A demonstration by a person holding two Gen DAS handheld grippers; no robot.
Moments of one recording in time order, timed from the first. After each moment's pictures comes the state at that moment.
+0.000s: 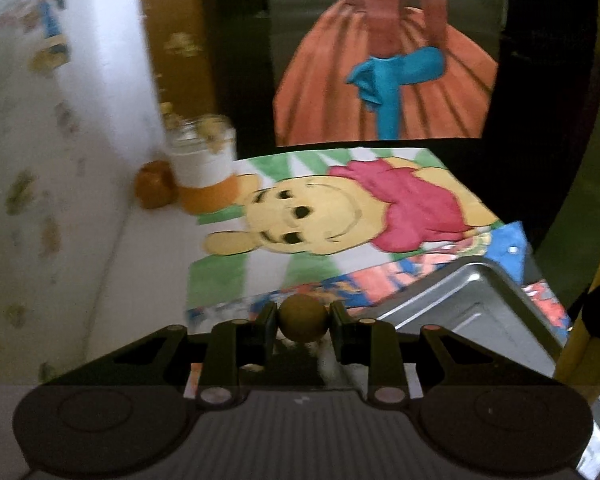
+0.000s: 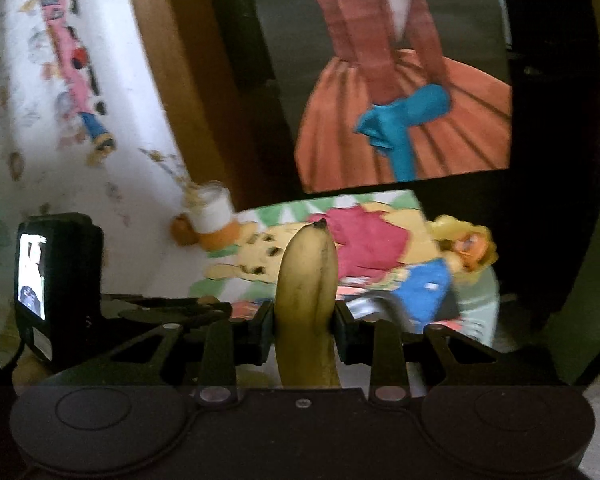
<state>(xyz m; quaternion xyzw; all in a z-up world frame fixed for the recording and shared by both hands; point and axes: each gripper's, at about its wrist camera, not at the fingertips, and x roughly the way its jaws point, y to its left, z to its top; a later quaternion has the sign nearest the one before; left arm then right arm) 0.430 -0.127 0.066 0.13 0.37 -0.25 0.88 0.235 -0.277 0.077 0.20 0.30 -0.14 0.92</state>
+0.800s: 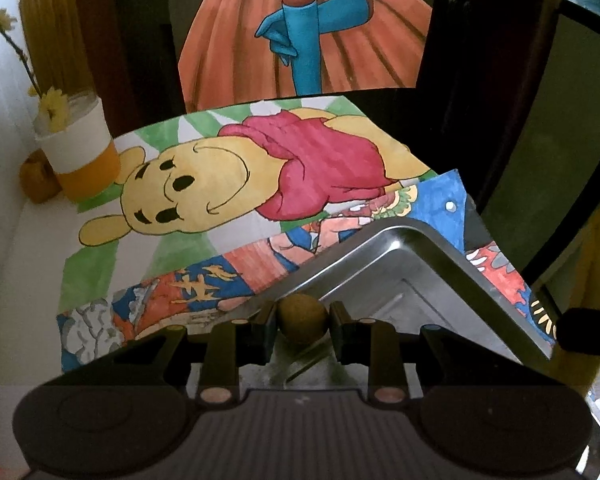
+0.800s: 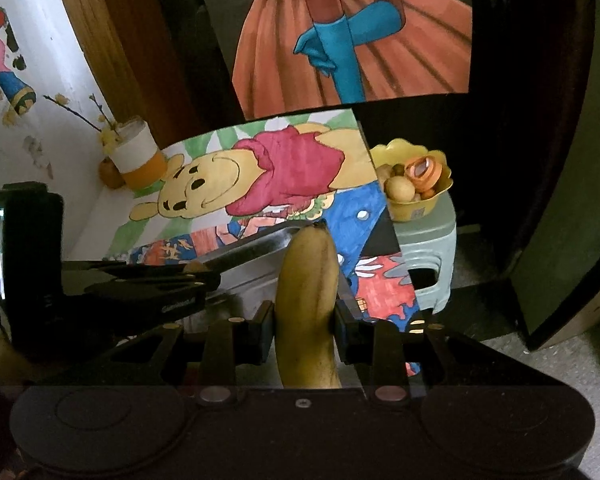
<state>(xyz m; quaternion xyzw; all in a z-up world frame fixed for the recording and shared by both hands) 0.431 -0.196 0.016 0.16 0.41 -0.33 0.83 0.258 -0.319 0.020 0.22 0.41 -0.15 0.87</state>
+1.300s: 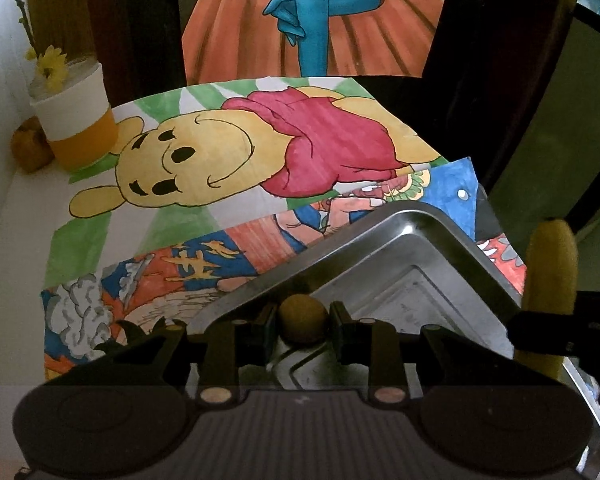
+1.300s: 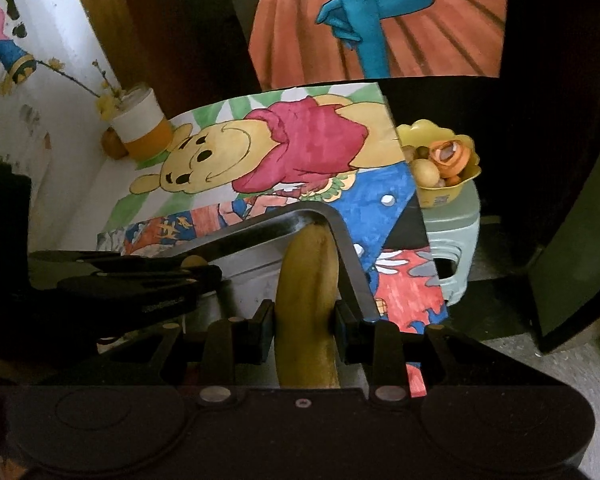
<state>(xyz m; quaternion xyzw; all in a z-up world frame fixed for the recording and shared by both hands) 0.442 -0.190 0.001 0.14 0.44 -0.33 0.82 0.285 -0.326 -0.008 0.21 0.44 -0.11 0.87</state>
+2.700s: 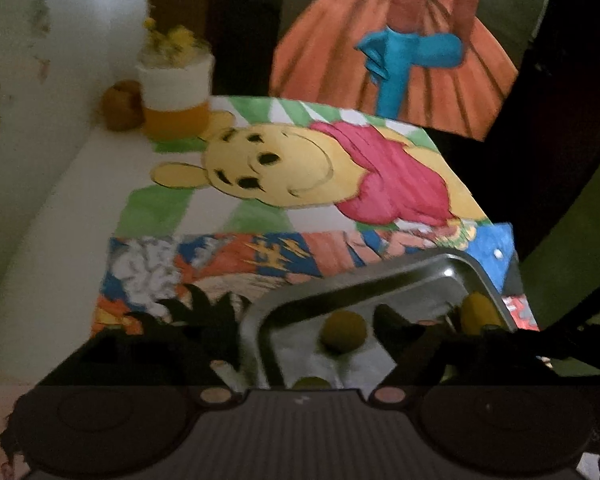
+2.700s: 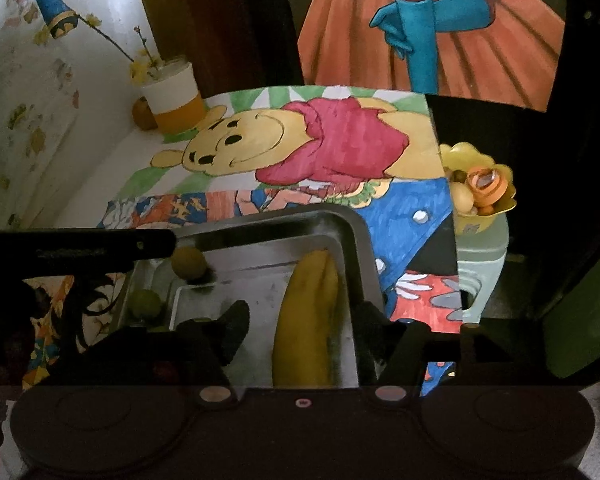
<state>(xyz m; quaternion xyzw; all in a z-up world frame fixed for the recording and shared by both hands) 0.434 -0.147 0.021 0.03 0.43 -0.23 0.87 0.294 -0.325 -0.024 0.14 0.42 -0.06 0.89</state>
